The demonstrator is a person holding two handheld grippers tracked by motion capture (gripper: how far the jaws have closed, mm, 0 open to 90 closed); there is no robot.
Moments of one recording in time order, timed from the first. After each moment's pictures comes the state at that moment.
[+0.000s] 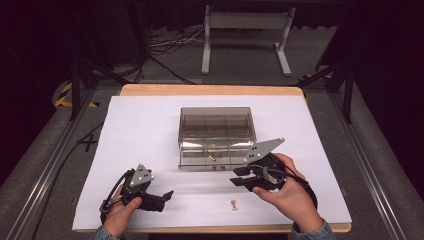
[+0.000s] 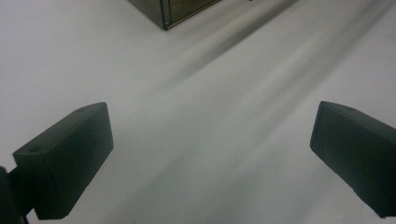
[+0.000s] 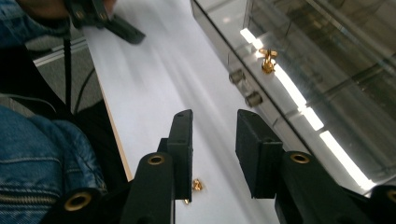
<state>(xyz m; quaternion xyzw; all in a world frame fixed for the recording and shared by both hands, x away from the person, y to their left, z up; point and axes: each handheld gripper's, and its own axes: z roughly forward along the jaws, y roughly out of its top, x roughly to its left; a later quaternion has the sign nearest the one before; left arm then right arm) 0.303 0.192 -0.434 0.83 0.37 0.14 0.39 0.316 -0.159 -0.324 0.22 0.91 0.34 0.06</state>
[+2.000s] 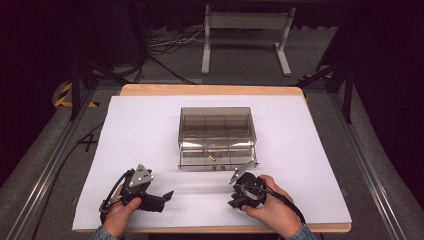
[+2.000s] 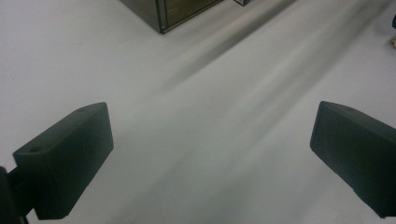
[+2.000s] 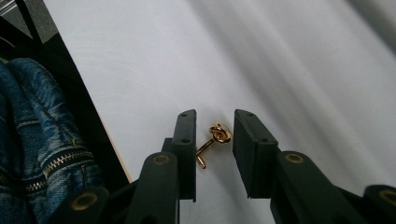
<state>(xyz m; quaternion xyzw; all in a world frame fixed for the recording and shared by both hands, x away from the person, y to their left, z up) 0.302 0.192 -0.433 0.83 0.37 0.14 0.40 0.315 -0.139 -0.413 0.27 0.94 0.21 -0.01</state>
